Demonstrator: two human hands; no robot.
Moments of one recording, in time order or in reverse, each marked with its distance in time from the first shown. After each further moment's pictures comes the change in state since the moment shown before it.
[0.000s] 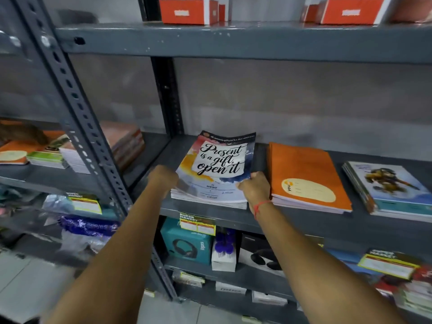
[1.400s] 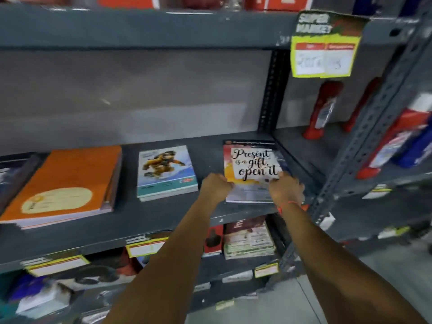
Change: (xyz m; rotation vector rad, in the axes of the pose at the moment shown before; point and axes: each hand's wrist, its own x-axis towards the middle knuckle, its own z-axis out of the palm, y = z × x) left_hand -0.372 0.281 0.449 0.108 -0.676 0.580; right_hand 0.042 0.173 -0.576 -0.588 0.600 0.232
